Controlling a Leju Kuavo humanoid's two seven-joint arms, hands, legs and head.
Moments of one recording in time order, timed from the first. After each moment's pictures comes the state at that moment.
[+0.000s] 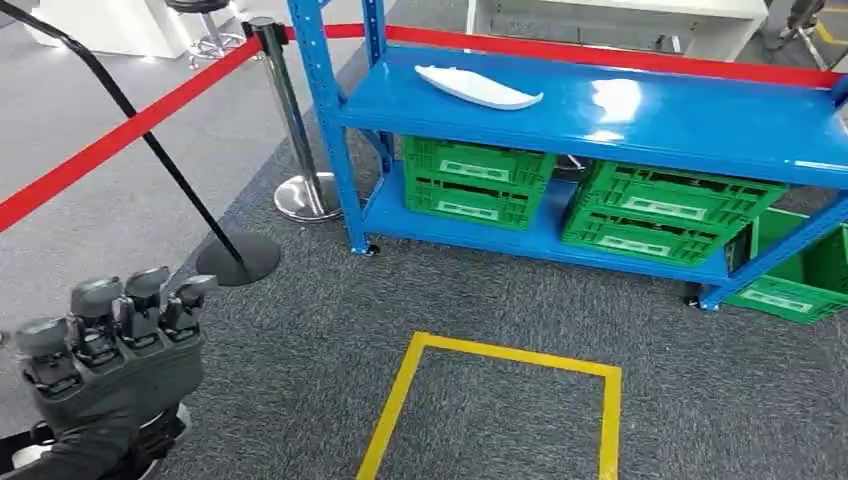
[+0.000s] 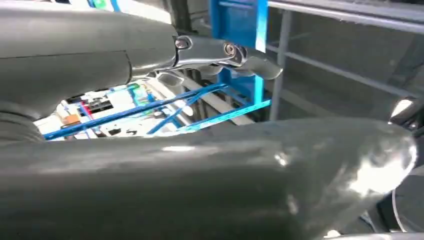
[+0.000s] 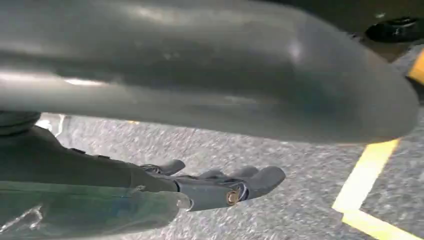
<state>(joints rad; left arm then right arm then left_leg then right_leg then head) -0.05 0.10 -0.50 -1.99 0.10 -0.14 -0.57 -0.04 0.14 -0.92 -0.20 1.07 0.15 0.00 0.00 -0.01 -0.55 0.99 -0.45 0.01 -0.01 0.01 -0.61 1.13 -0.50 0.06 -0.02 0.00</state>
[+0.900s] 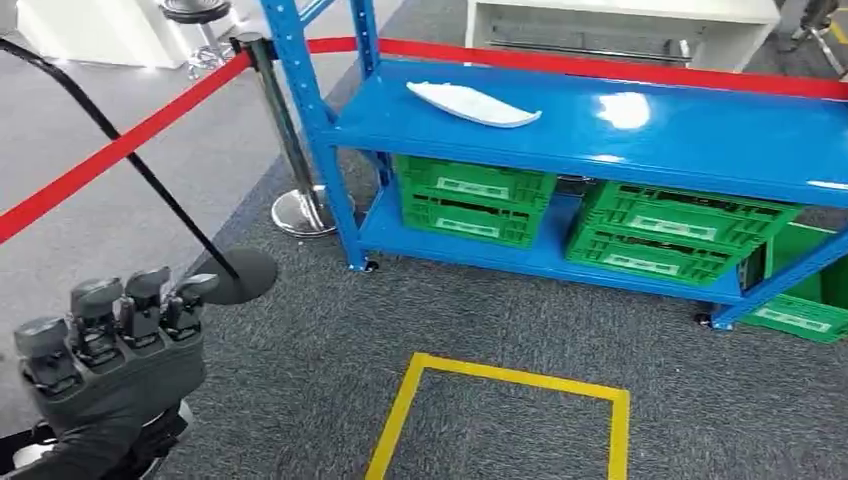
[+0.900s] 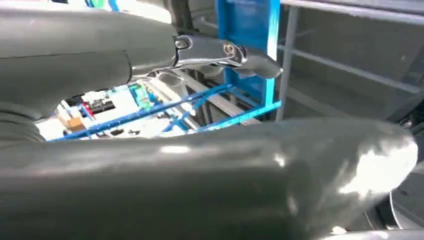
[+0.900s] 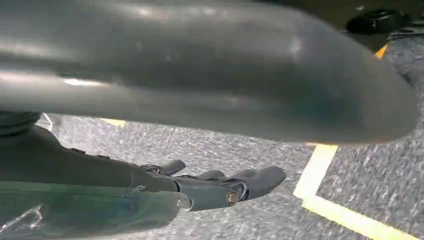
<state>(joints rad) -0.06 0.10 -0.50 -1.99 0.09 -0.14 -0.57 -0.04 0.14 -0.95 -0.20 1.03 0.16 0.00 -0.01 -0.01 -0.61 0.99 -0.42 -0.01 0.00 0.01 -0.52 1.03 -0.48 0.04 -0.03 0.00</state>
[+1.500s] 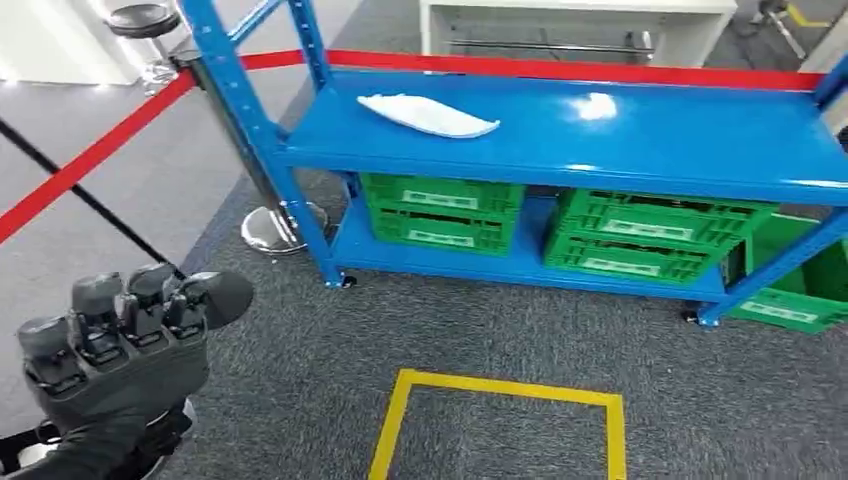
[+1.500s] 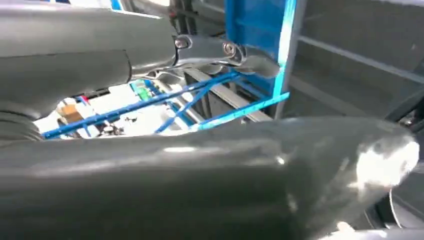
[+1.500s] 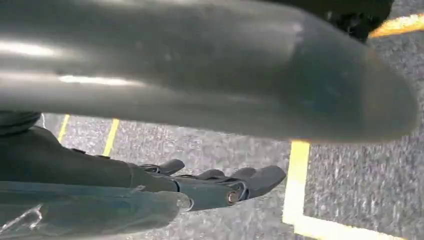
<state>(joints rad) -0.06 0.09 -0.51 -2.00 0.08 -0.13 -0.57 -0.05 0.14 -1.06 -0.20 0.95 0.16 -0.01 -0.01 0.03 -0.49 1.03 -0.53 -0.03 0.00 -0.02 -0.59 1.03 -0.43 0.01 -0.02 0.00</state>
